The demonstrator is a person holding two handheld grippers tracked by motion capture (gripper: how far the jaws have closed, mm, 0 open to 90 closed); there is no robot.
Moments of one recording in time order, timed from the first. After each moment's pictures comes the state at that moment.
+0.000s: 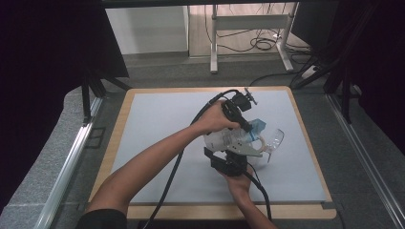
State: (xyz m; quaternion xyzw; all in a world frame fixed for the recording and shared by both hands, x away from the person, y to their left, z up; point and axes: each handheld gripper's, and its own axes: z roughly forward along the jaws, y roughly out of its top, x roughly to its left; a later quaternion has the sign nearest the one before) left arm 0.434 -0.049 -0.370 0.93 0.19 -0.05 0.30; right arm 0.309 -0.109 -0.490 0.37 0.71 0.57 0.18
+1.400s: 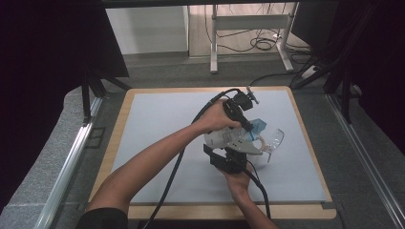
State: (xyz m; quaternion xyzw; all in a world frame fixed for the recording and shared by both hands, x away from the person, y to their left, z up) left arm 0.436 -0.053 -0.367 0.94 0.19 -0.05 0.29; right arm 0.314 -0.107 -0.486 0.37 0.70 0.58 0.18
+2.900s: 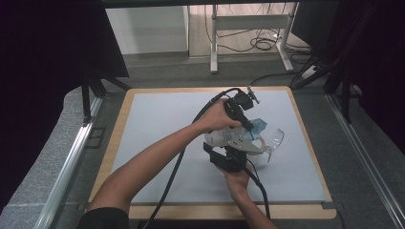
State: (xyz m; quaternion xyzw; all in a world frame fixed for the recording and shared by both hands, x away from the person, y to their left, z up) left arm 0.437 -0.054 -0.367 0.94 0.19 -0.04 0.29; right arm 0.316 -0.106 -0.484 0.38 0.69 0.59 0.17
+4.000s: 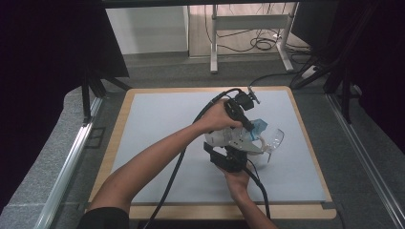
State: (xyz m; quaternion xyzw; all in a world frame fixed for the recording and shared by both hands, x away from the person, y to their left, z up) left arm 0.437 -0.056 -0.367 0.94 0.19 -0.04 0.29; right arm 0.316 -0.107 -0.484 0.39 0.69 0.59 0.17
